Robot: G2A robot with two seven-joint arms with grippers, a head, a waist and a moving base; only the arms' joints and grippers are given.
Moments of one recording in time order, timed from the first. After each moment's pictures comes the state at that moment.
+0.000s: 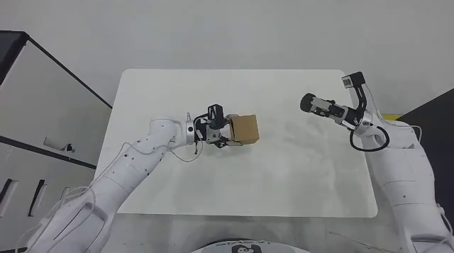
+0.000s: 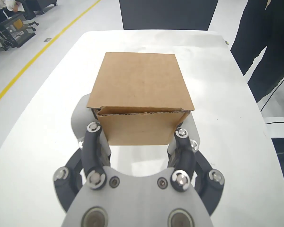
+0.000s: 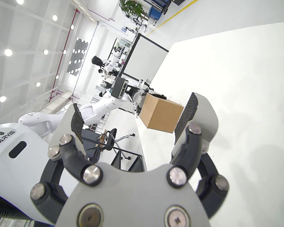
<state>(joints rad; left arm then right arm) 0.96 -1.17 -0.74 -1.07 1.57 -0.85 0.49 -1.24 -1.05 1.50 -1.25 0.41 -0.62 1.19</state>
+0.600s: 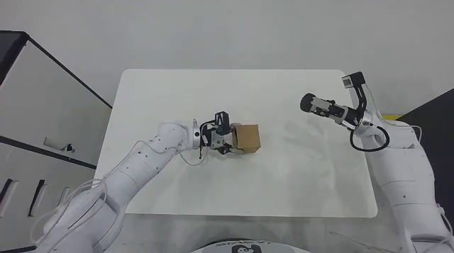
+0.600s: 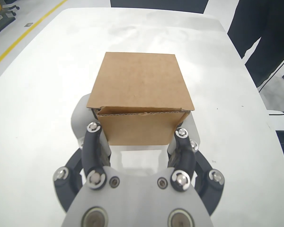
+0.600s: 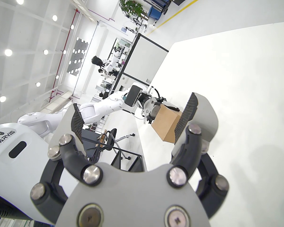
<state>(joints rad) 0.89 -1.25 -0.61 -0.85 1.57 -0.84 0.56 -1.24 -1.05 1.50 -1.25 0.41 -0.62 1.19</state>
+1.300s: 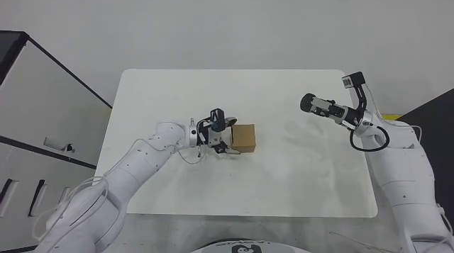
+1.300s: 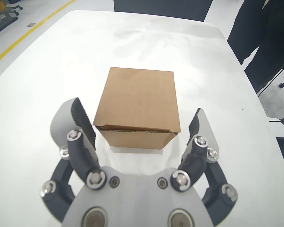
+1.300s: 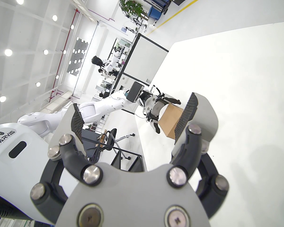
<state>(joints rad) 0.87 -1.25 -0.62 -0.78 1.59 -0.87 0.67 -1.24 -1.05 1.50 -1.25 0.41 -0.62 1.19</state>
